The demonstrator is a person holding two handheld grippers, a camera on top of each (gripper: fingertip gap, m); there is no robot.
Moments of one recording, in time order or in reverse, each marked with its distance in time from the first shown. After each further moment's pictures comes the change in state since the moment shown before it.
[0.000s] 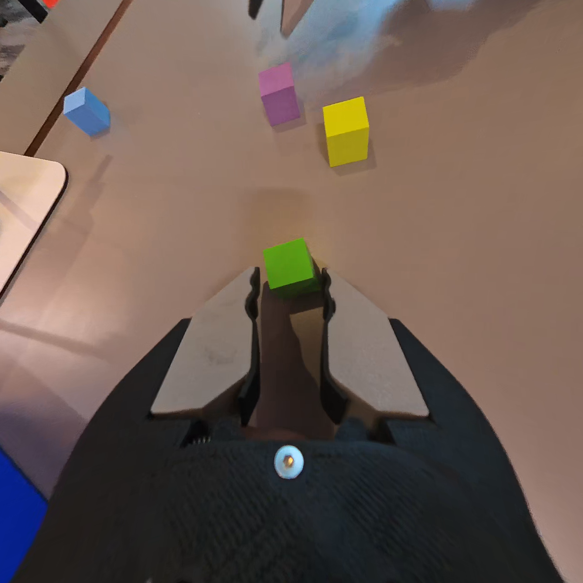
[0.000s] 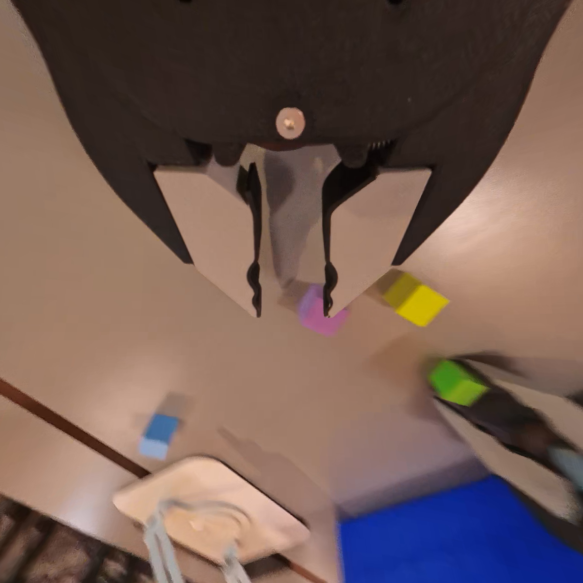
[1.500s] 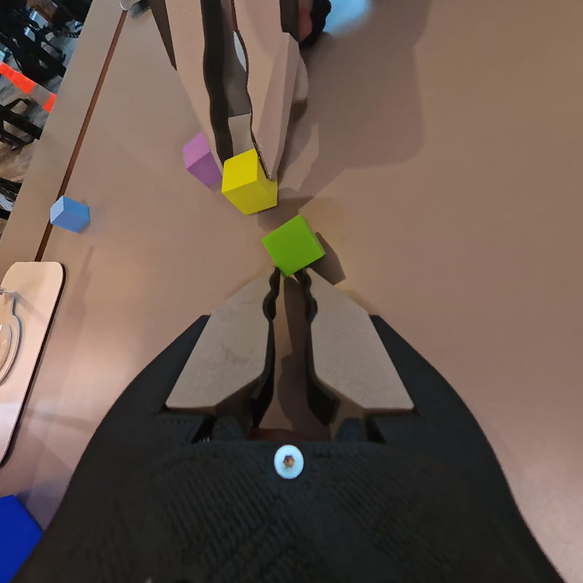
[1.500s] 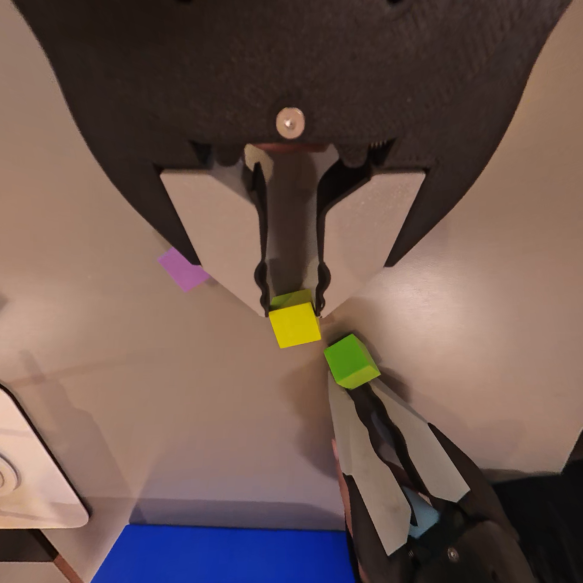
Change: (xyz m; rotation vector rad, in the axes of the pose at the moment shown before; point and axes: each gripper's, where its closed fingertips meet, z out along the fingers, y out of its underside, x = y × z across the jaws) left arm 0.044 -0.023 0.013 0.046 0.016 0.266; right arm -0.094 0.012 0.020 -0.060 -0.382 -0.312
